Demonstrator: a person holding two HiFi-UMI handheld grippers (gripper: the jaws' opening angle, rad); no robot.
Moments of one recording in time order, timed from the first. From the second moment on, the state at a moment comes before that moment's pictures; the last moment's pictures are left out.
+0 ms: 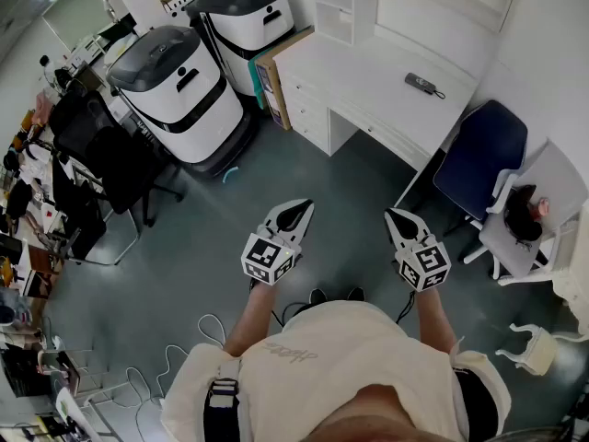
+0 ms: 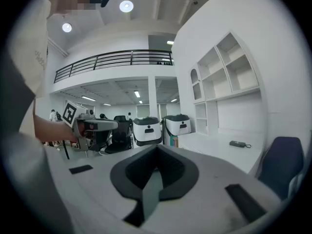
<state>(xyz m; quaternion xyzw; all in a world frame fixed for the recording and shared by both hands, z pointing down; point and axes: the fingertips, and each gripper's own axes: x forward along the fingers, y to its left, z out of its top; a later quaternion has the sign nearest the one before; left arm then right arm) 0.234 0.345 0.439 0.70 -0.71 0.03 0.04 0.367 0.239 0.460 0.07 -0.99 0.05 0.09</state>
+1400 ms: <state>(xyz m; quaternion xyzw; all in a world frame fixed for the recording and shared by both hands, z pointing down) 0.134 0.340 0.499 0.71 -0.70 0.00 0.11 0.299 0.221 0.503 0.15 -0.98 0.10 0.09</state>
